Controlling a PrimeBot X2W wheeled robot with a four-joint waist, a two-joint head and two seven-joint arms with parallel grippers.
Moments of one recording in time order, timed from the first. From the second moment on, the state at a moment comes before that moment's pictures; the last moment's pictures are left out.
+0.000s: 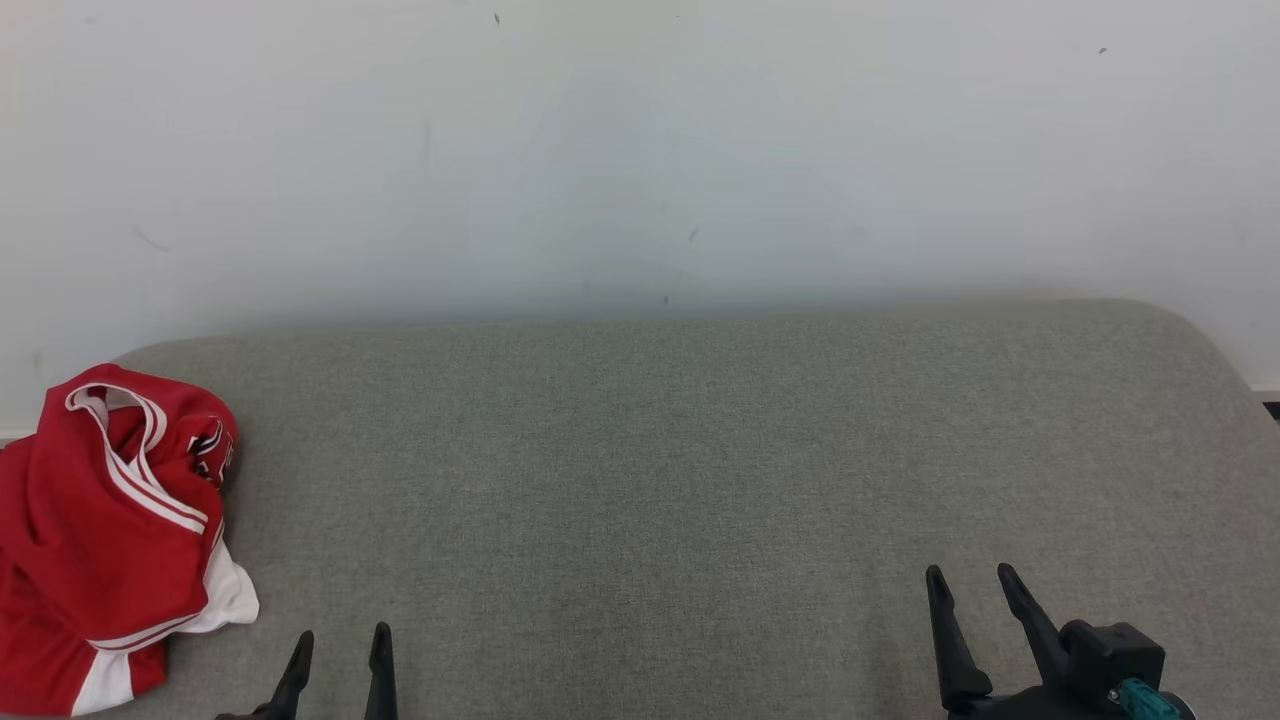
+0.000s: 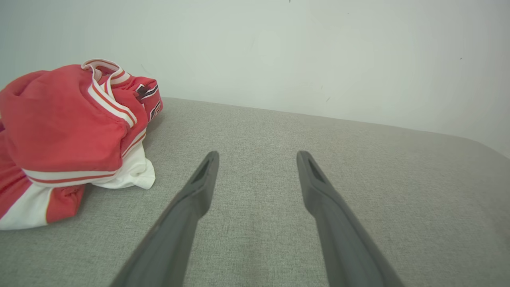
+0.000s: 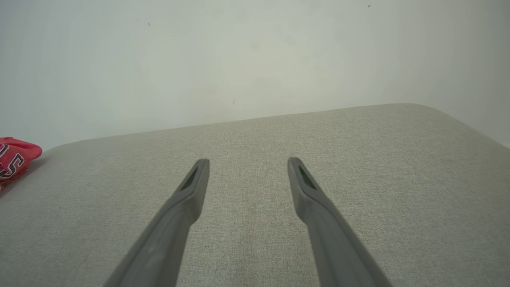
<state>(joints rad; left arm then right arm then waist) 0.01 0.06 0.00 0.30 -0.23 -0.11 -0.23 -0.03 -0.05 0.03 0.31 0.20 0.13 -0.15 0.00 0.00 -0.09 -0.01</state>
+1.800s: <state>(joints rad) 0.04 0.07 0.11 0.26 -0.16 -0.11 -0.26 -0.01 -0.05 0.06 0.35 0.15 0.13 -0.21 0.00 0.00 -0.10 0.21</state>
